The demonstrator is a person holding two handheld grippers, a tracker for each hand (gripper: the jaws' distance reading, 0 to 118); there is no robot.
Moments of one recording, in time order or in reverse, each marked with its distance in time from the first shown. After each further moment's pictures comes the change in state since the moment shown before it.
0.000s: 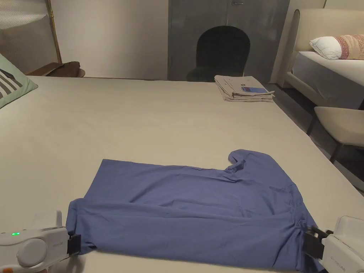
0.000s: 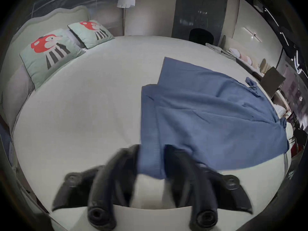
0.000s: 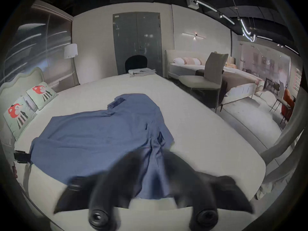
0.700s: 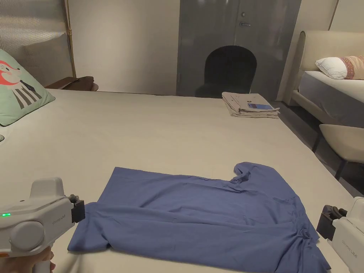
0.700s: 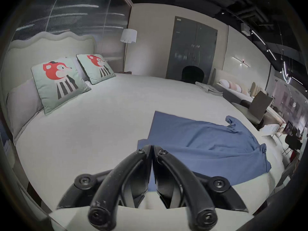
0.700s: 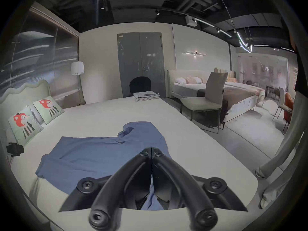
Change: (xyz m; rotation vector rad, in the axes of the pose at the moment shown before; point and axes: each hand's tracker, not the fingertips) left arm -0.003 0.023 0.093 0.308 -0.065 0.040; right arm -0.012 0.039 0.056 0.243 0.032 -0.005
